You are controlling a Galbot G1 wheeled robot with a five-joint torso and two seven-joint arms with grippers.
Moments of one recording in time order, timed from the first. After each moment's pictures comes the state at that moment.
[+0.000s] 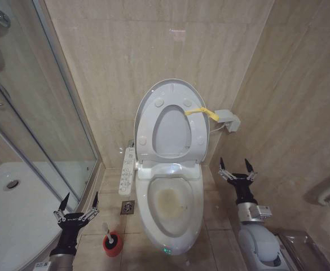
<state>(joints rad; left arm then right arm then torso) 1.72 -1.19 -0.59 -2.07 -0.29 -0.35 -0.17 -1.34 1.38 0.69 1.90 0.20 0.27 0.06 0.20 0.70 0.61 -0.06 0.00</state>
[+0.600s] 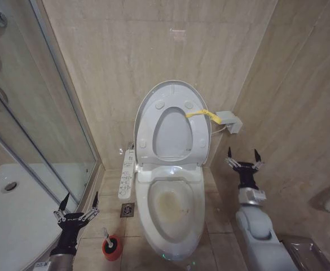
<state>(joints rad) 1.72 -1.19 -0.59 -2.07 -0.29 -0.35 -0.17 -1.09 1.33 0.64 1.69 0.08 0.29 0.22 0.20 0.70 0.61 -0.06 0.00</state>
